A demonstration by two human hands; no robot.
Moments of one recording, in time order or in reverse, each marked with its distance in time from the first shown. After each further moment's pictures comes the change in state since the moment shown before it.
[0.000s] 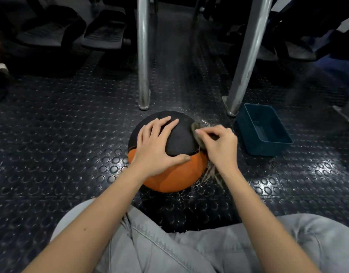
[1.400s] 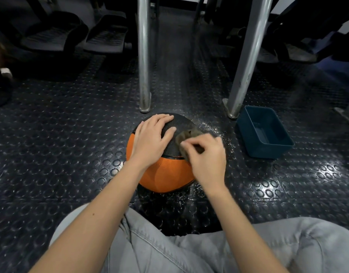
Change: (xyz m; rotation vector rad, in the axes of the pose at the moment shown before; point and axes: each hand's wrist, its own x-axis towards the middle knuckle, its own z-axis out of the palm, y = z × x) left_hand 0.027 -0.007 -0.003 -0.094 0.148 -0.039; right_hand -0.031 -0.016 0.017 -0.099 0.061 -0.137
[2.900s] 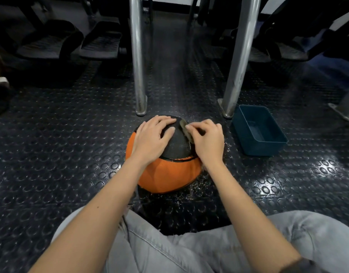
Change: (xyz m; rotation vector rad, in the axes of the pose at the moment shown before) left_hand 0.009 0.006 0.004 -0.014 -0.039 0.052; right_hand 0.039 0.017 0.002 -0.044 0.023 0.043
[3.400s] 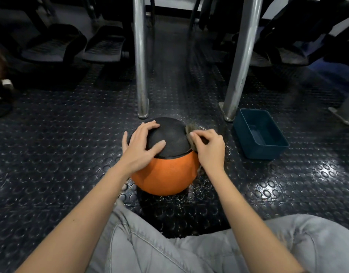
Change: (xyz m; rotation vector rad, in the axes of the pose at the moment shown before) left_hand -0.024 -0.022 -0.025 -0.135 -0.131 -0.155; right_hand -0.006 0.017 0.009 0.112 -0.027 0.114
